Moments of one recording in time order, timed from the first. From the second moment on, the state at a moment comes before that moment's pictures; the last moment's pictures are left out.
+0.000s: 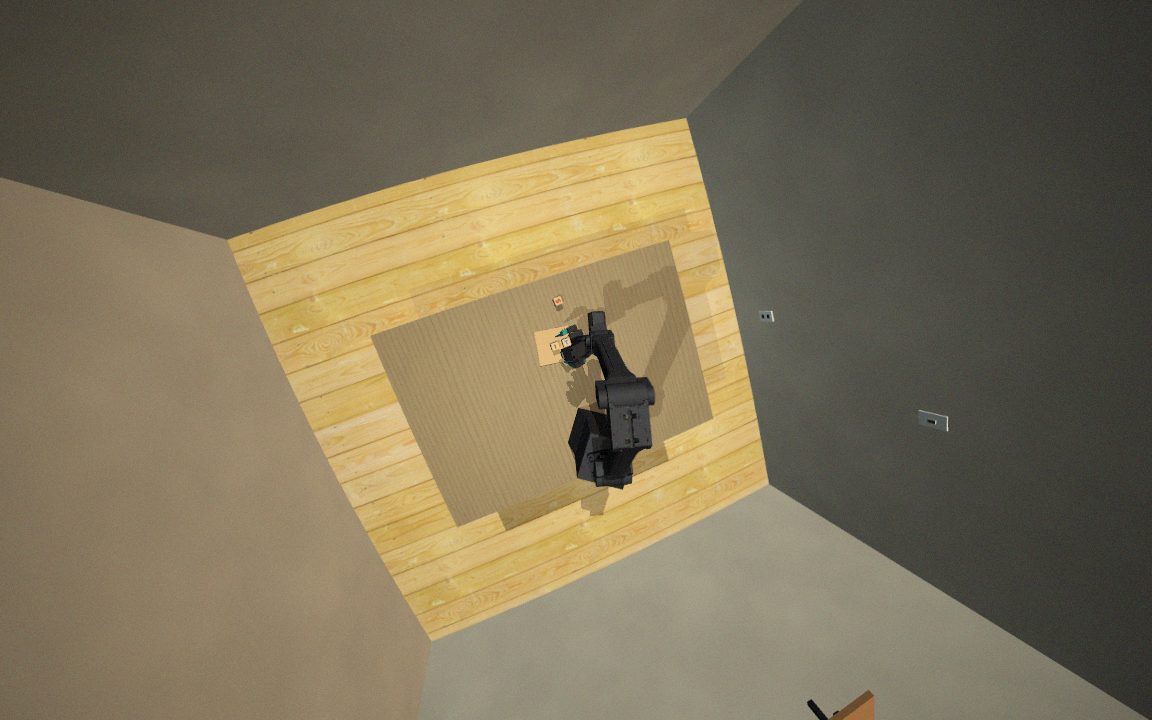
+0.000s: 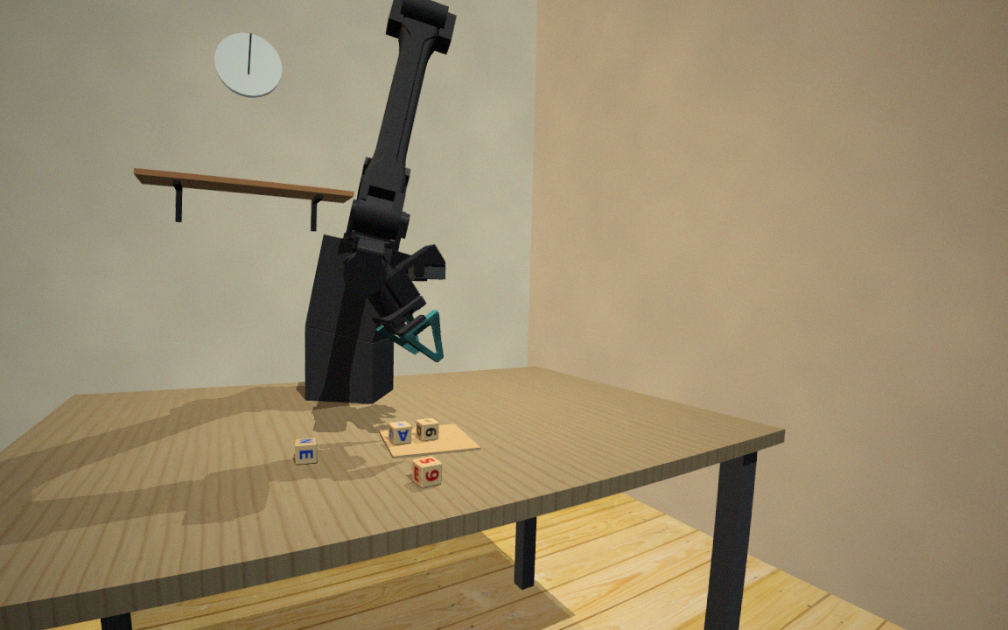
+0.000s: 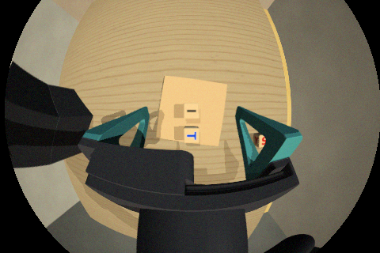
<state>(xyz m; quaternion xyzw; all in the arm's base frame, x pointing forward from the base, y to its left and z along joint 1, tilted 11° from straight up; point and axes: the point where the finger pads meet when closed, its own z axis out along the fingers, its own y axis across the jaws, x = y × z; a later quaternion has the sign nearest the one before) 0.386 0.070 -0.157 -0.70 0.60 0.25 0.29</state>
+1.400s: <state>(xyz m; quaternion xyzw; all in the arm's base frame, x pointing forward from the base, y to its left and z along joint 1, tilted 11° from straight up) 0.391 0.026 -0.164 -0.70 0.60 0.25 0.30</state>
